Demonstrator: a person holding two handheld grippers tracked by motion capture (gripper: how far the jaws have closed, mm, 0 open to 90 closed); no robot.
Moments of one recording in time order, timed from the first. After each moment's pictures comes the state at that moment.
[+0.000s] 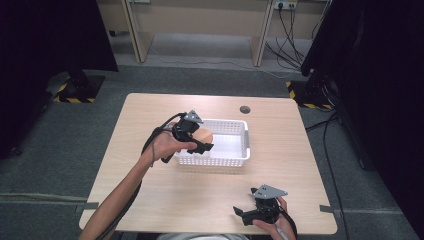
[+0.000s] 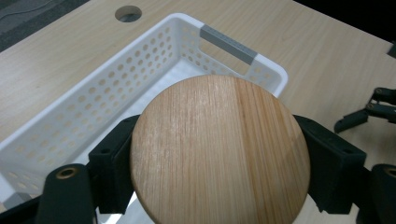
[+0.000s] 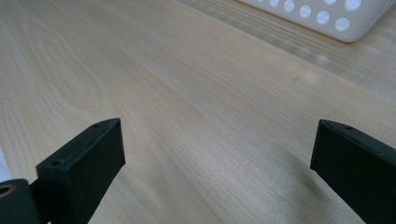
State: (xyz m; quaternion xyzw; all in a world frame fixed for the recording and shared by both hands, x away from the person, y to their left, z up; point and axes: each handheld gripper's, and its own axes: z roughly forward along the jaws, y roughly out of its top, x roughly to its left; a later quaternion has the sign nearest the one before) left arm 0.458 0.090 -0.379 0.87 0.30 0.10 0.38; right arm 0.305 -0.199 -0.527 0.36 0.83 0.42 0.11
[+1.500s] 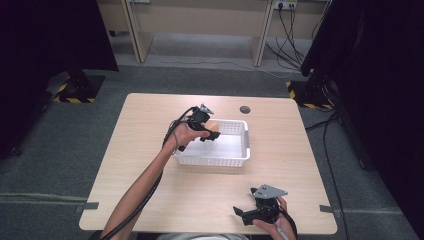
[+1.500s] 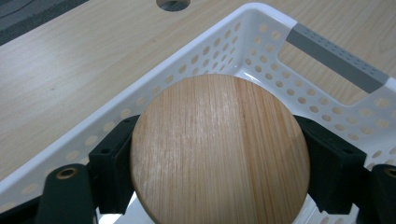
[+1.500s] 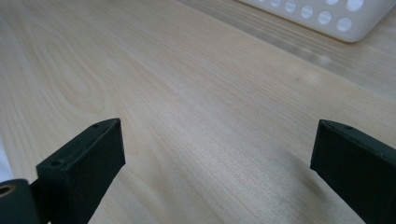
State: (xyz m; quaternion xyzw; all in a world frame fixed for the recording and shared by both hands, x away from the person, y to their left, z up) left arm 0.531 0.060 -0.440 0.85 0.35 0.12 0.36; right arm 0.306 -0.199 -0.527 0.36 0.83 0.42 0.10
